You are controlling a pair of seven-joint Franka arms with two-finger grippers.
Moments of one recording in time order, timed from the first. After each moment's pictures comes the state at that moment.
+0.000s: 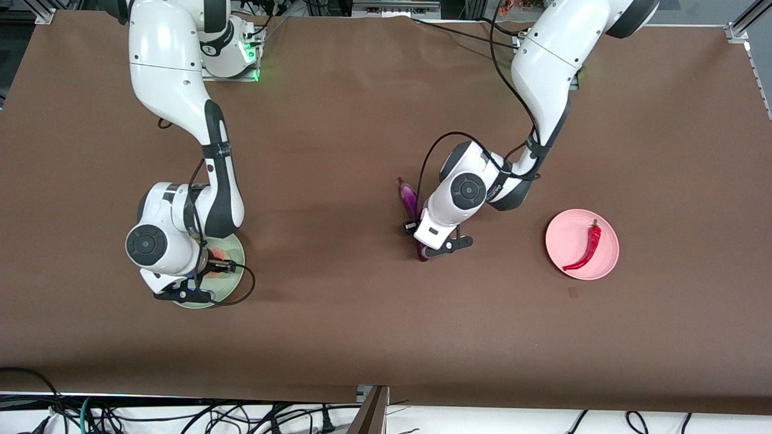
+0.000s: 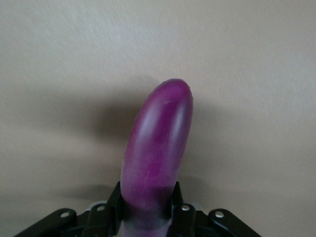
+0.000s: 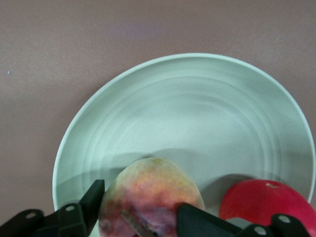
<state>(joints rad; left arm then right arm) -0.44 0.79 -0.16 -1.58 -0.15 2.40 -0.78 0.59 0.87 -0.58 -1.48 0.40 2.15 0.01</state>
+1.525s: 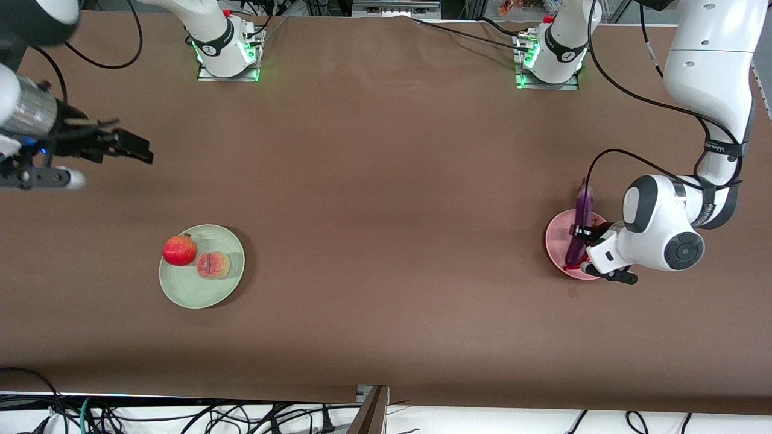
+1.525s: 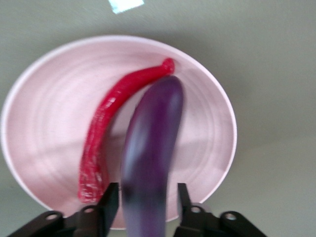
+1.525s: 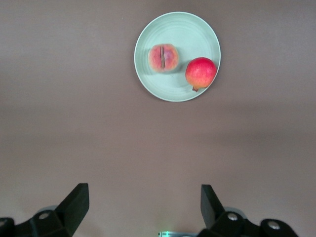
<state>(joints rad) 0.10 0.65 -0.12 -1.64 0.04 1.91 0.18 0.67 0.18 -0.65 -1.39 0.18 1.41 0.06</state>
